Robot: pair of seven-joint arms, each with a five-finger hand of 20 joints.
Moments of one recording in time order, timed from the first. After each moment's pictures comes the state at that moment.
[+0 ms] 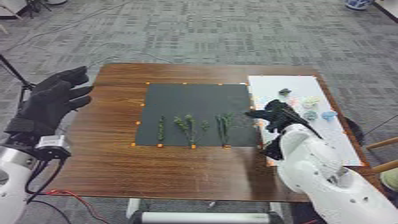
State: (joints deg) left arm 124.8 -53.7 -115.2 -125.7 49.1 -3.0 -1.5; right arm -84.8 -48.5 60.2 -116.6 -116.1 0.4 53.5
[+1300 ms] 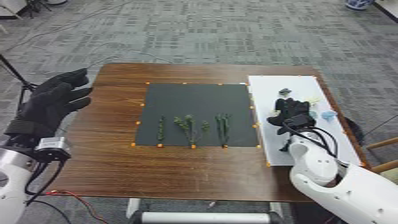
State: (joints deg) left arm 125.8 -53.7 -115.5 -126.2 49.1 -2.7 -1.6; right arm -66.1 -35.7 30.4 -97.2 -130.3 19.2 44.5
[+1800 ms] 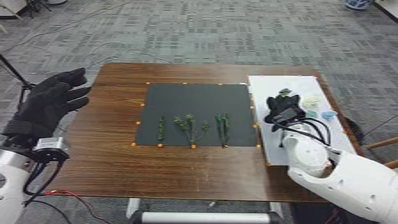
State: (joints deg) left arm 126.5 -53.8 -116.2 -126.7 49.1 -2.2 -1.4; right arm -52.8 -36.2 16.8 -94.1 -132.5 11.3 44.2
